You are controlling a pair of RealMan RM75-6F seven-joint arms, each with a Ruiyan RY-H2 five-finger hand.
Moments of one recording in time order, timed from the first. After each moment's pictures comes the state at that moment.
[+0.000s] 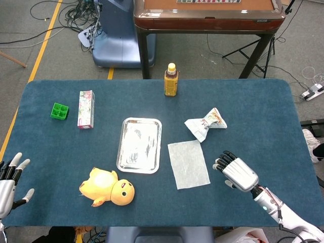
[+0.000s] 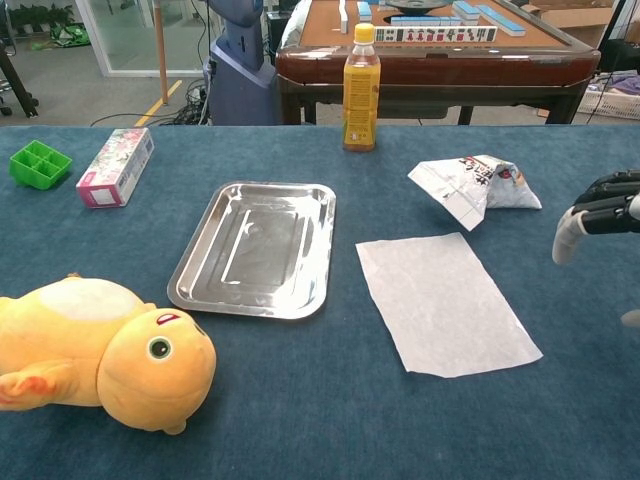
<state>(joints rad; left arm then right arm) -0.03 -1.07 -0.02 -1.70 1.48 1.53 0.16 0.39 -1.27 -0.03 -1.39 -1.87 1.21 -0.09</state>
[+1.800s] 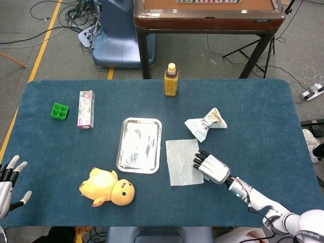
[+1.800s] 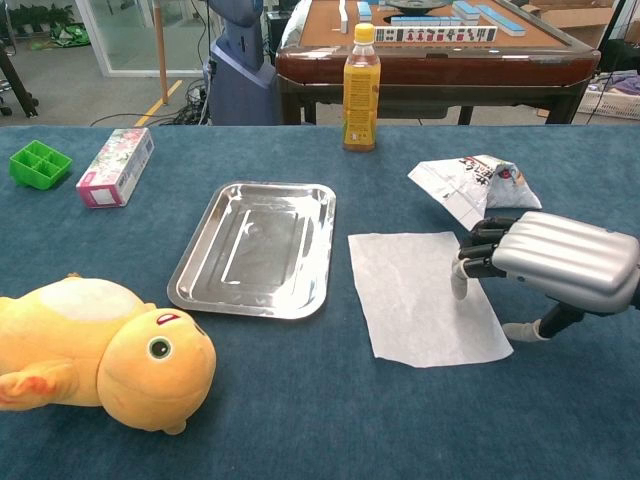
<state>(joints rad) -0.02 -1.07 -0.01 -1.66 1.46 1.50 0.11 0.58 -1.65 -0.12 -0.89 -1.88 1.25 0.06</state>
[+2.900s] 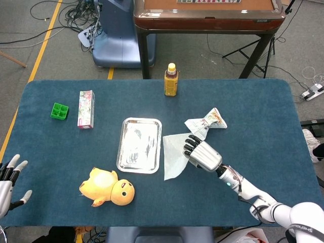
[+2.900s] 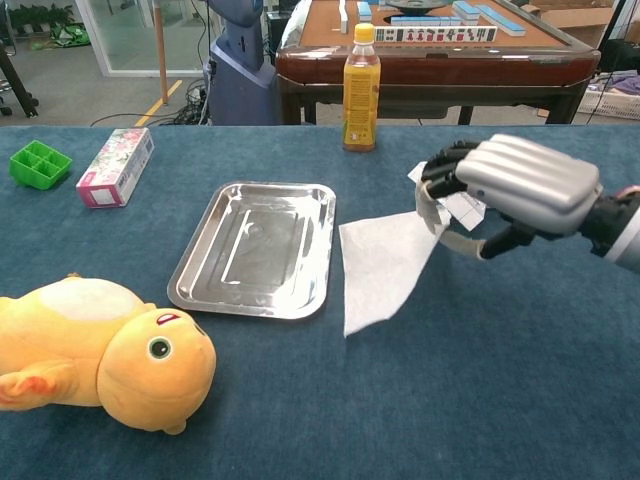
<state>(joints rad) -0.02 -1.07 -0.02 -1.66 1.48 1.51 0.10 0.67 -1.67 -0.01 -0.93 -1.80 1.32 0.11</state>
